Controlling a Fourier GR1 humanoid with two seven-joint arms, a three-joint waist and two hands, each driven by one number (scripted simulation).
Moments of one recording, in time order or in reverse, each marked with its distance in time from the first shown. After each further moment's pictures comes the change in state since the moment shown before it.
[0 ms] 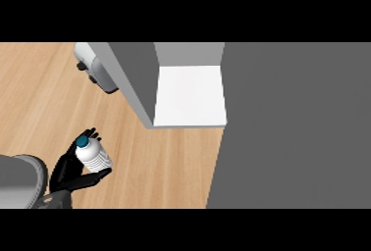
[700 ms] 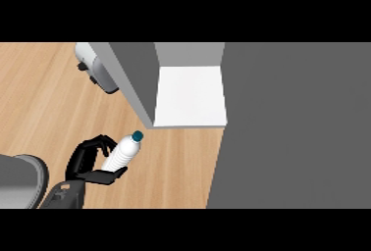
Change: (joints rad) left arm -0.036 -0.042 -0.126 -0.064 -0.109 0.134 -0.134; right arm 0.002 -0.028 0.009 -0.001 -0.001 -0.031 -0.011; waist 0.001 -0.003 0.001
